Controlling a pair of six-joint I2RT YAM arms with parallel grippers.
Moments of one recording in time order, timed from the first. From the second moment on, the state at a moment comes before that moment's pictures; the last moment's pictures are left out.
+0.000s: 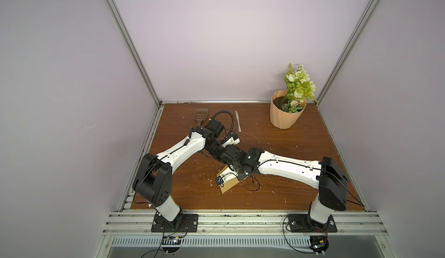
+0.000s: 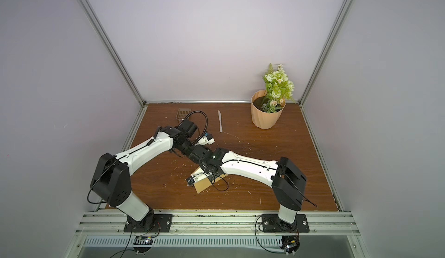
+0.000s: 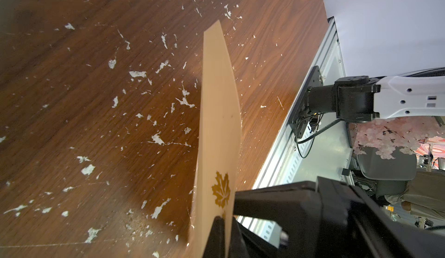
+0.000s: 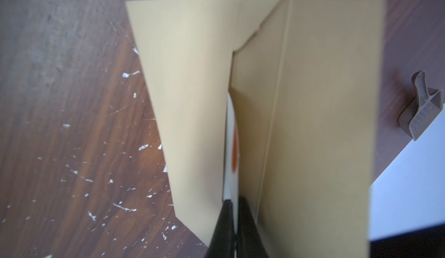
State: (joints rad) left arm -0.52 1.63 1.23 -0.93 0.77 0.12; right arm 1.13 1.75 1.39 -0.77 0.27 -1.17
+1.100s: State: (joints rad) left arm -0.52 1.63 1.23 -0.91 0.78 0.12; right arm 1.10 1.74 1.39 -0.77 0.29 -1.16
